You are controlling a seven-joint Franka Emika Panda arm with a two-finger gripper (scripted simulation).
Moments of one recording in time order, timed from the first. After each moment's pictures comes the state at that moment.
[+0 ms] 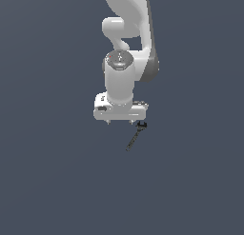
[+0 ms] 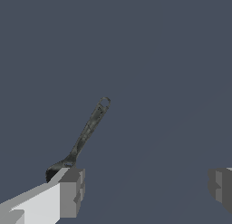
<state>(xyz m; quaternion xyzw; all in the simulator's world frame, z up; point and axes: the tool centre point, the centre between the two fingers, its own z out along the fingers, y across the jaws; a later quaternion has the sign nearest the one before) 0.000 -0.009 0.163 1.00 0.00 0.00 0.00</state>
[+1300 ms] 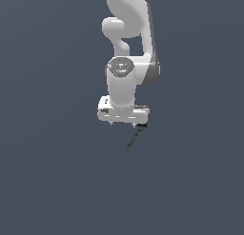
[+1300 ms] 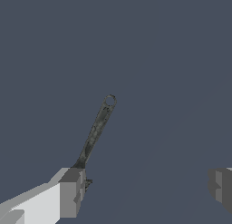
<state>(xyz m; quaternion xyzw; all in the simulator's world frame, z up) -0.004 0.004 0.142 1.00 -0.05 -0.01 -0.01</state>
